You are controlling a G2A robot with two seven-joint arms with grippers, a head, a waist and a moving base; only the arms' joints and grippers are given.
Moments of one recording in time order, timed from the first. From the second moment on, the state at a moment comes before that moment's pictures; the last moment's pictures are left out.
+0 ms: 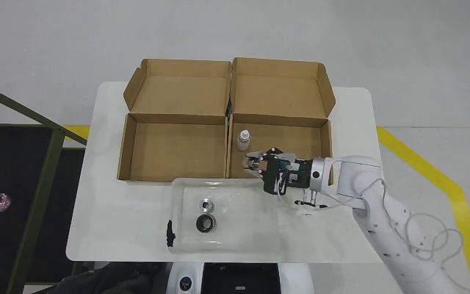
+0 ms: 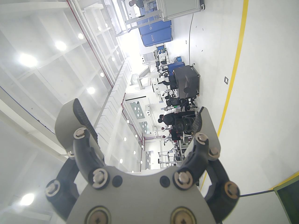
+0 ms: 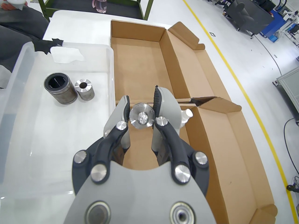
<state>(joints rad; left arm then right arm) -0.29 -0.19 -0.48 -1.38 1.96 -0.31 0.15 -1.09 -1.06 1.13 -1.86 -1.35 -0.89 0.20</state>
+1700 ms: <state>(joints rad) -0.29 -0.19 -0.48 -1.38 1.96 -0.31 0.15 -0.76 -1.15 0.88 -1.35 -1.29 -0.77 0.44</state>
